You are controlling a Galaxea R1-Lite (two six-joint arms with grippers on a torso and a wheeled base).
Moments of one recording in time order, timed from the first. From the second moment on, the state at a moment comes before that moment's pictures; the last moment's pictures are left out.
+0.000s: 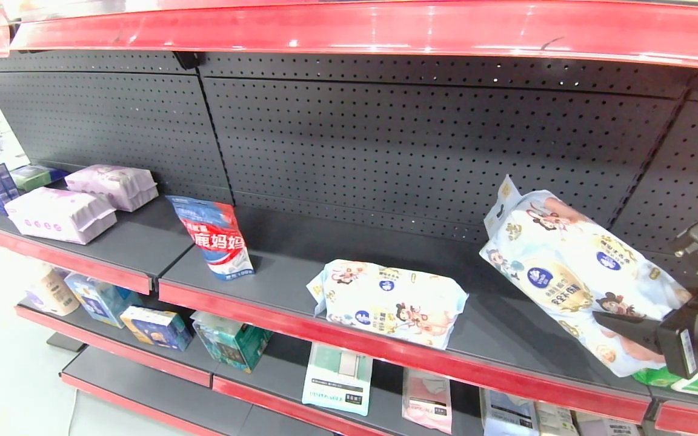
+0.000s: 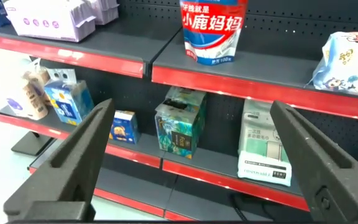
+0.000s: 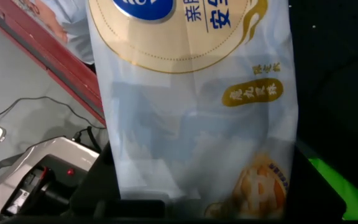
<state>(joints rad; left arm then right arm) 0.00 0.00 0.00 0.00 0.03 0.00 0.10 1.19 -0.57 -0.06 0.15 -0.35</state>
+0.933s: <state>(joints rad) 0.00 0.00 0.00 0.00 0.03 0.00 0.14 1.66 -0.91 -0.10 0.17 -0.46</state>
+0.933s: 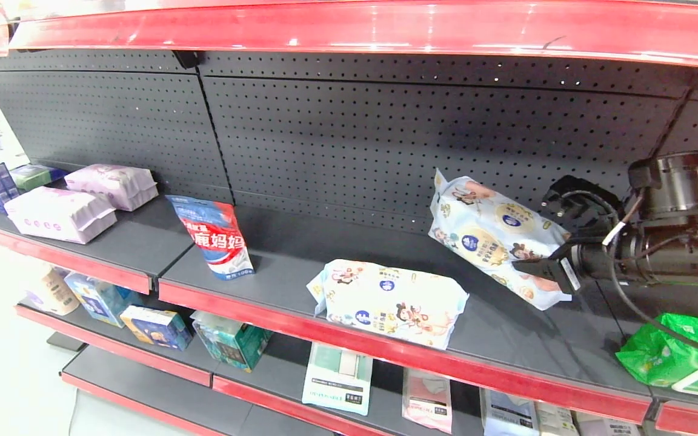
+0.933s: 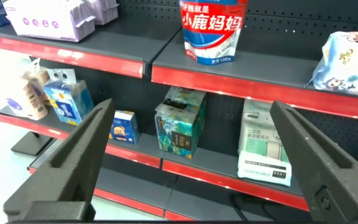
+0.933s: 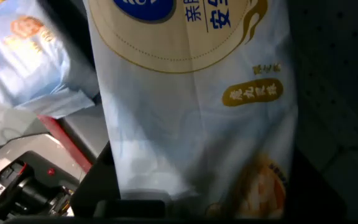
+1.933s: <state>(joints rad) 0.00 0.00 0.00 0.00 0.03 0.00 0.24 2.00 -1.15 -0.11 0.23 -0.66</state>
